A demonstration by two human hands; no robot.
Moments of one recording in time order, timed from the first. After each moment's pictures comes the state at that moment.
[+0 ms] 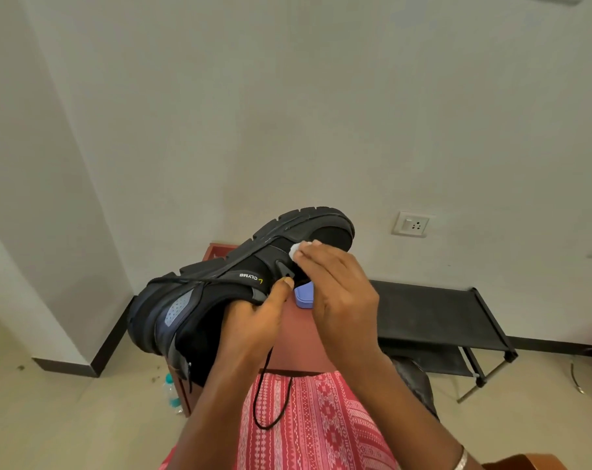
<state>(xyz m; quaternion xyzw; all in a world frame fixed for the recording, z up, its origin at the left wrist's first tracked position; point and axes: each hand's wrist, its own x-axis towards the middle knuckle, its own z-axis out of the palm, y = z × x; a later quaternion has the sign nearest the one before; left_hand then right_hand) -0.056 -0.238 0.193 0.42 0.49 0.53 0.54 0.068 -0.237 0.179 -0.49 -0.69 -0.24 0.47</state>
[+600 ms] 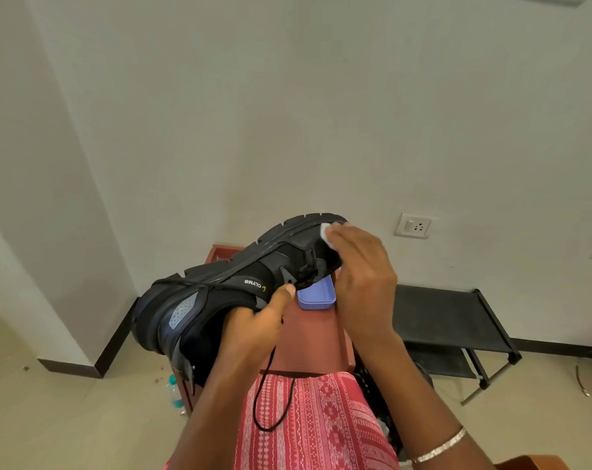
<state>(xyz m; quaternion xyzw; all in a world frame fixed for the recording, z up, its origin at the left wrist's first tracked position) -0.062 -0.237 0.184 0.40 0.53 0.50 0.56 0.092 -0.216 0.186 -0.54 -0.63 -0.25 0.49</state>
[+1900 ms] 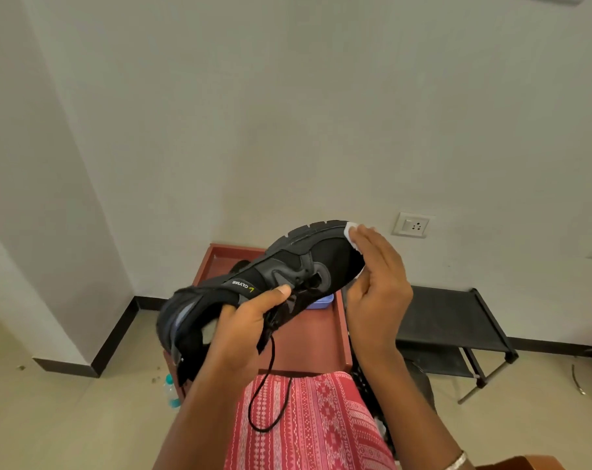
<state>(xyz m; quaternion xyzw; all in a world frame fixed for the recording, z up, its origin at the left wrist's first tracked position) -0.065 -0.236 0.186 0.33 0.46 0.51 0.65 0.098 -0.229 0.176 -0.57 -0.55 -0.18 0.58</state>
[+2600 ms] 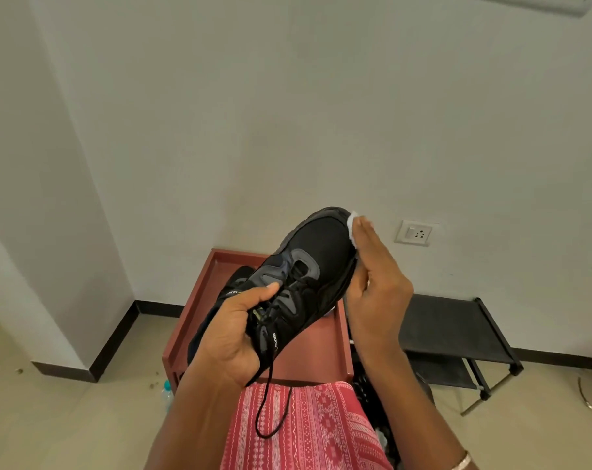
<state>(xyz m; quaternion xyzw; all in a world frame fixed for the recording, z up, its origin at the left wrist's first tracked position) -0.070 -0.224 0.198 0.12 0.30 0.45 0.83 0.099 -0.217 0.184 -0.54 -0.58 -0.17 0.59</state>
